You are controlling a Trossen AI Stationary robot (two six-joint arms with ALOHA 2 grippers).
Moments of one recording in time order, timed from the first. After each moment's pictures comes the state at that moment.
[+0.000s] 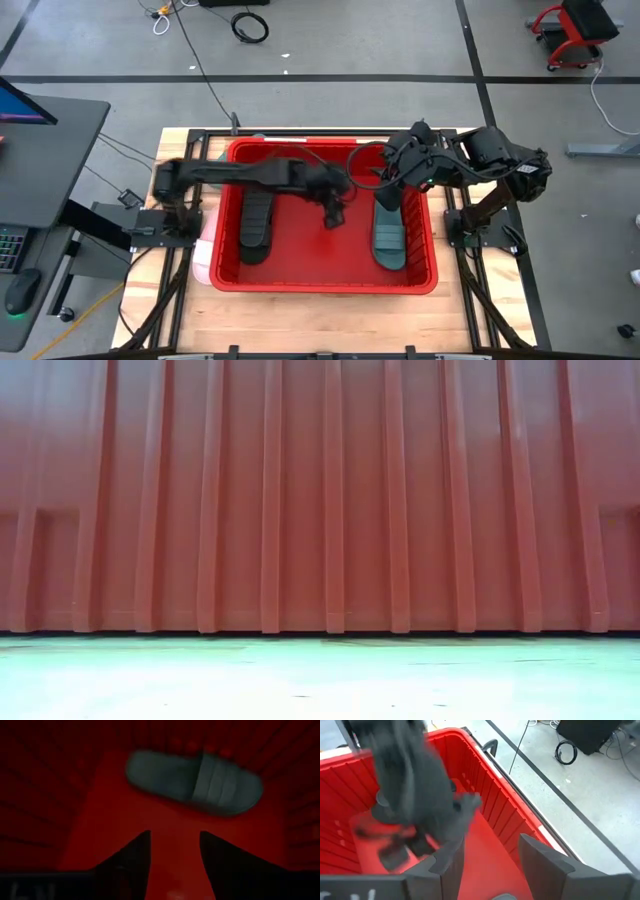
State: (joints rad) left arm 0.04 1.87 1.71 -0.64 -0.09 -0.17; right arm 0.20 1.60 2.22 -1.50 0.59 0.53
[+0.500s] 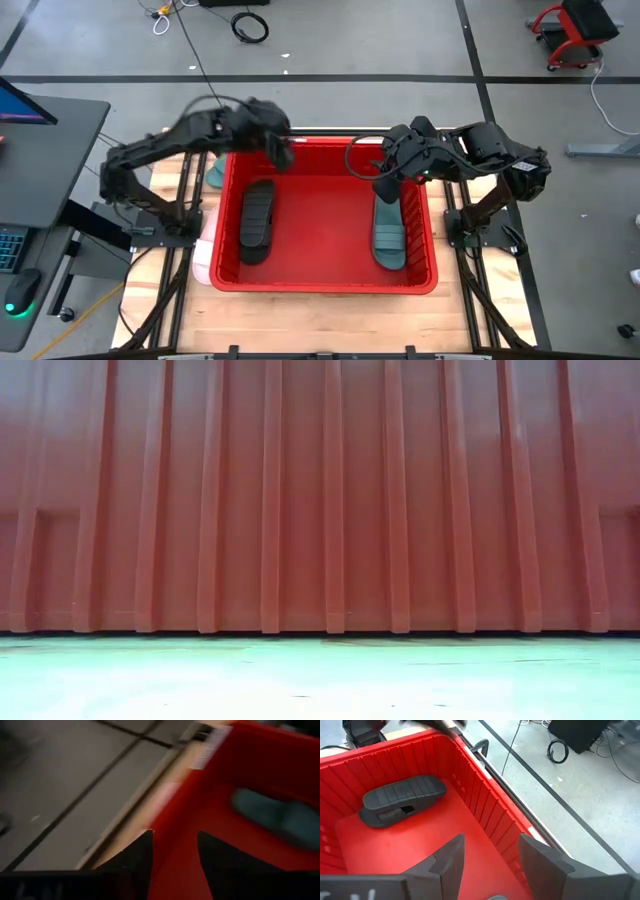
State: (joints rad) left arm 0.25 1.46 1.71 -0.93 -0.34 -0.17; right arm 0.16 1.60 2.22 -1.49 0.59 0.52
